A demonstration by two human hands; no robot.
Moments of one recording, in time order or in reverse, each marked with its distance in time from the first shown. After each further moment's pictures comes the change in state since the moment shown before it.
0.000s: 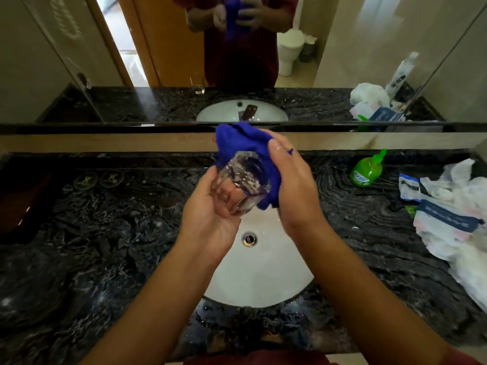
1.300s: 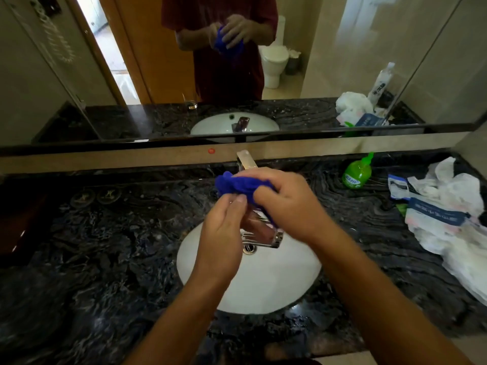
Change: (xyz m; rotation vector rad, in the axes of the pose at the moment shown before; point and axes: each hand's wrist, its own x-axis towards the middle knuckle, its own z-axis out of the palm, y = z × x) left_hand -0.026 -0.021 -0.025 0.797 -0.135 0.423; right_hand -0.014 -0.021 -0.011 -0.564 -0.286 -0.075
